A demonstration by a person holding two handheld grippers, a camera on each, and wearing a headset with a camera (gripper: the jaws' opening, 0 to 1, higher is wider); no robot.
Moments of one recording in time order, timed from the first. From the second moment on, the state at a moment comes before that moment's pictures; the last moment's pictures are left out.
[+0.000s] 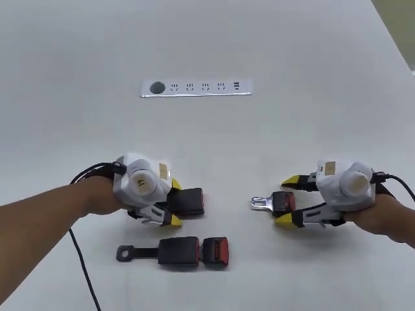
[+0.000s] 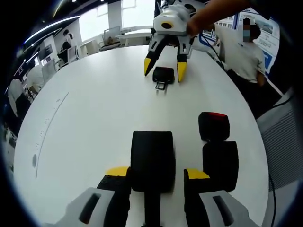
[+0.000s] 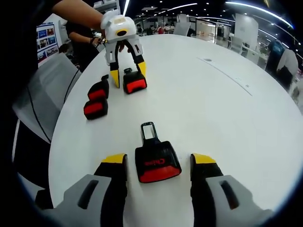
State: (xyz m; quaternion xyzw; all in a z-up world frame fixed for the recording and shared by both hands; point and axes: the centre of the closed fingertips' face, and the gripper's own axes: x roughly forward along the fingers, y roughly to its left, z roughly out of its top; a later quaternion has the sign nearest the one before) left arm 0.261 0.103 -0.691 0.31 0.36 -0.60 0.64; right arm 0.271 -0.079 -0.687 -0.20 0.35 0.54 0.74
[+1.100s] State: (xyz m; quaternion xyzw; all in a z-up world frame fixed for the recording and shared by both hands) left arm 0.256 0.131 -0.631 0.14 0.36 -0.45 0.80; right arm 0.276 -0.075 -0.628 -0.13 0.27 0.35 0.89
